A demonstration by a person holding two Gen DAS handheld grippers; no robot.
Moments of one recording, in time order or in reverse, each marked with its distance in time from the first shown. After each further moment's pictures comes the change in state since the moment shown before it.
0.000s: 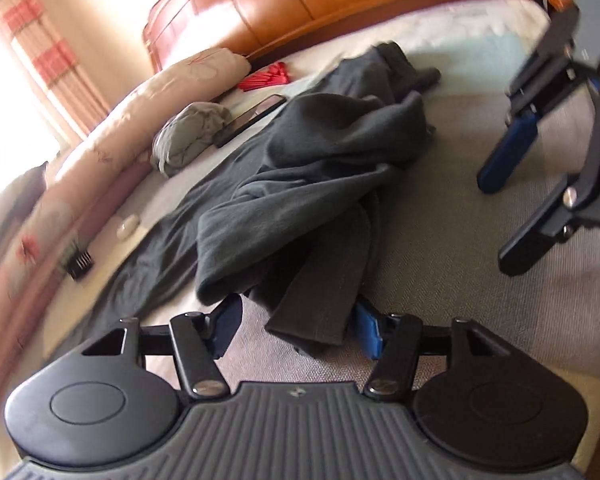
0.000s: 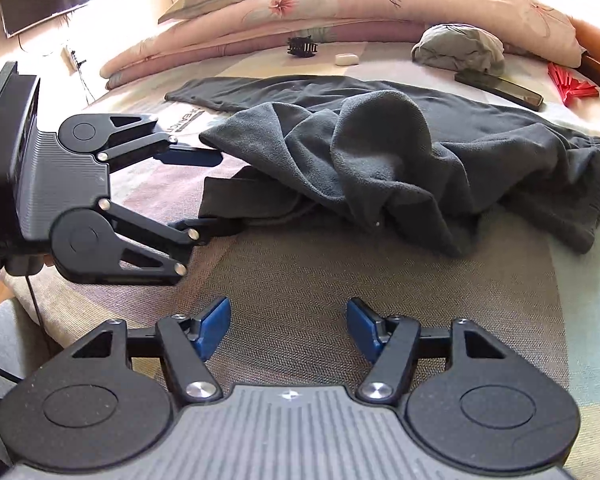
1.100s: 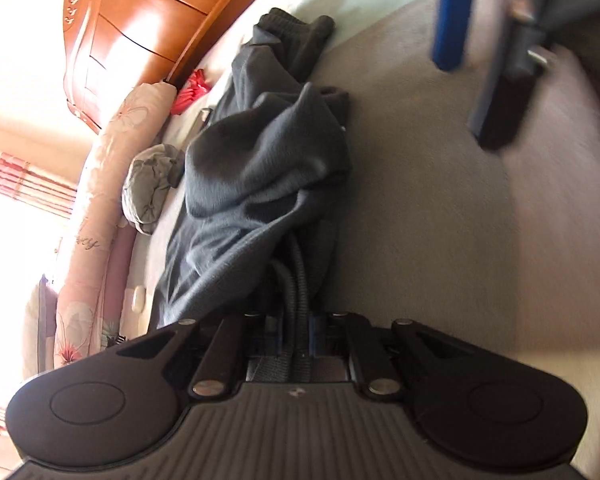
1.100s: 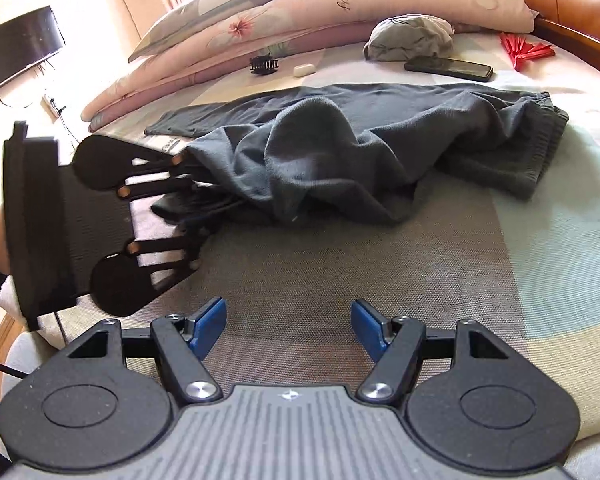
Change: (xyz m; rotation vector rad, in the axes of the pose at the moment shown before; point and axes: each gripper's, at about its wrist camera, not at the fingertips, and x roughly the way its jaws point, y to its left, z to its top) left arm 0.004 -0.051 0.020 0.428 0.094 0.031; right arm -0.032 -0.030 -0.016 0.157 -0.049 0.004
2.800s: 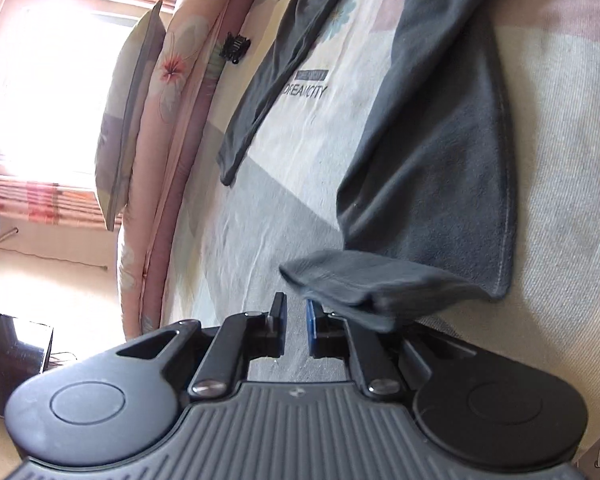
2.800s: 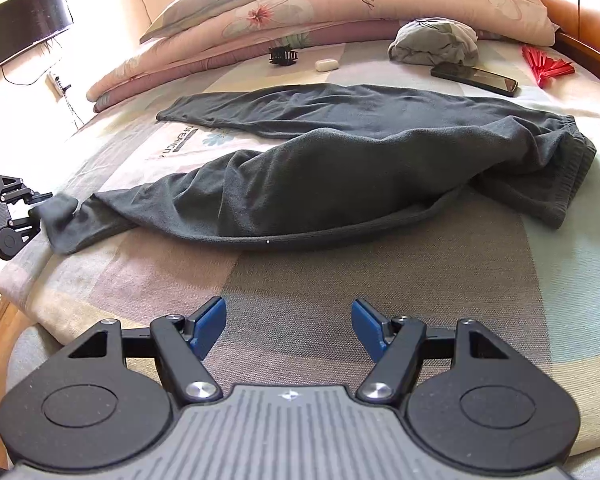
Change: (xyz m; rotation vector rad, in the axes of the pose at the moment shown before) left arm -0.079 0.054 -0.258 -0.264 0.566 0.249; right arm 0.004 0.031 0.015 -0.062 0.050 -0.008
